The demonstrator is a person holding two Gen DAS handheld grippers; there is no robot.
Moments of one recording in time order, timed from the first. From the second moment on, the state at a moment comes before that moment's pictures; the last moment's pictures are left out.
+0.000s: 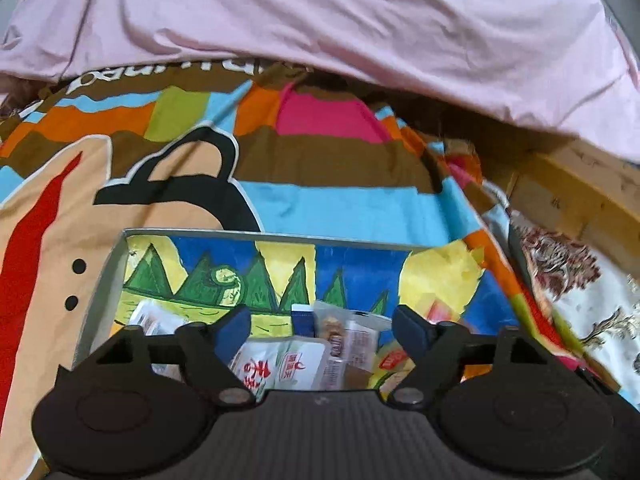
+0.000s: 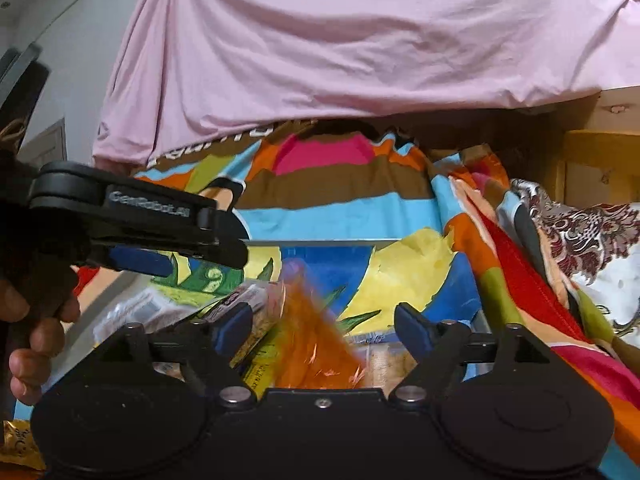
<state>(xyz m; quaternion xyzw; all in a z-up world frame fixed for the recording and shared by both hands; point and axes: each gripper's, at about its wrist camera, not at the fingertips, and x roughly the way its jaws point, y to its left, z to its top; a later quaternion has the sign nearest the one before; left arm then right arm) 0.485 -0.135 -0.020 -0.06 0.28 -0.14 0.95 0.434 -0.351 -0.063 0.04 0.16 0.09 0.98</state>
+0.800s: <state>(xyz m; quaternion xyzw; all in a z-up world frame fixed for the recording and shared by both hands) 0.338 -0.068 0.046 -0.10 0.18 -0.08 0.98 0.307 -0.353 0.041 0.07 0.11 0.09 0.99</state>
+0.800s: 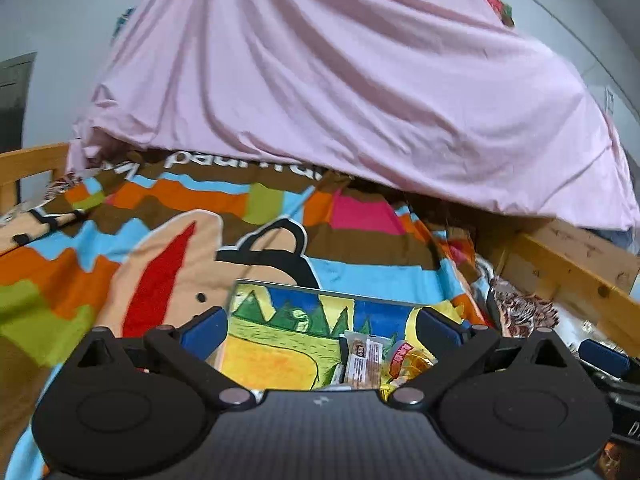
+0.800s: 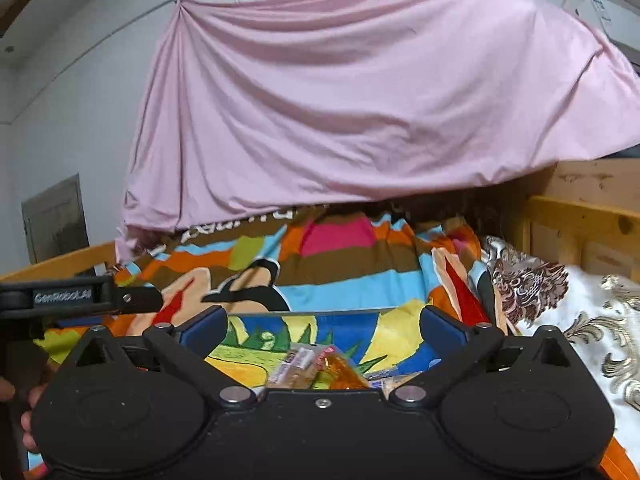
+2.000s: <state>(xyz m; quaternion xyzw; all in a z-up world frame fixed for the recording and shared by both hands) 0.179 -0.015 0.008 -0.03 0.18 -0.06 0.98 0.141 -0.318 0.025 0.06 0.16 0.08 0.98</state>
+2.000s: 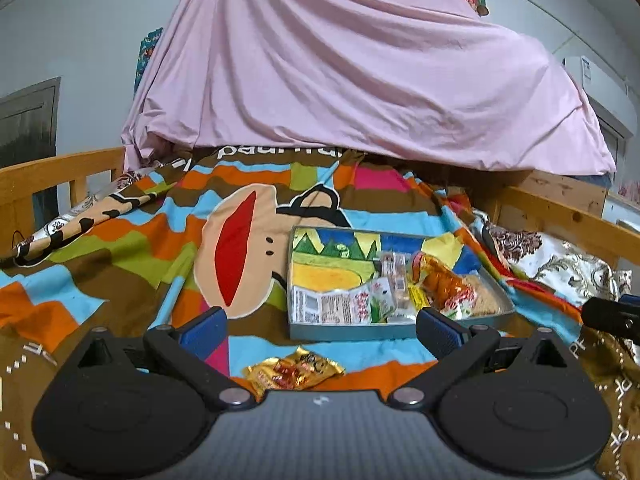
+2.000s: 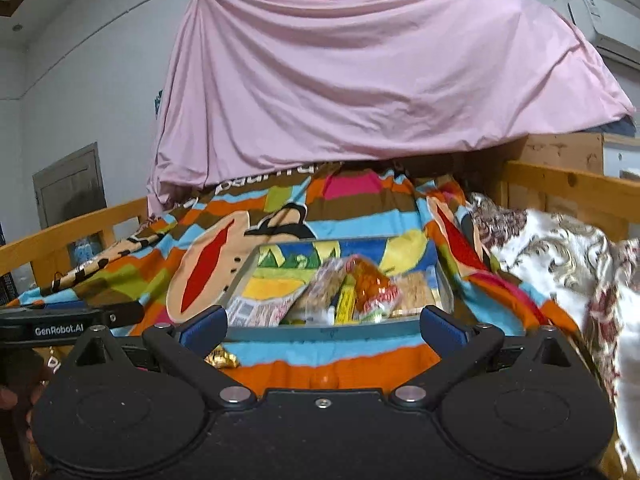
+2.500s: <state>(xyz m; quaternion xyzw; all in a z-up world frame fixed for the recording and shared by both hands) 0.169 -0.001 -0.010 -0.01 0.21 -0.07 0.98 0.143 -0.300 -0.009 0.04 0.22 0.08 0.97</state>
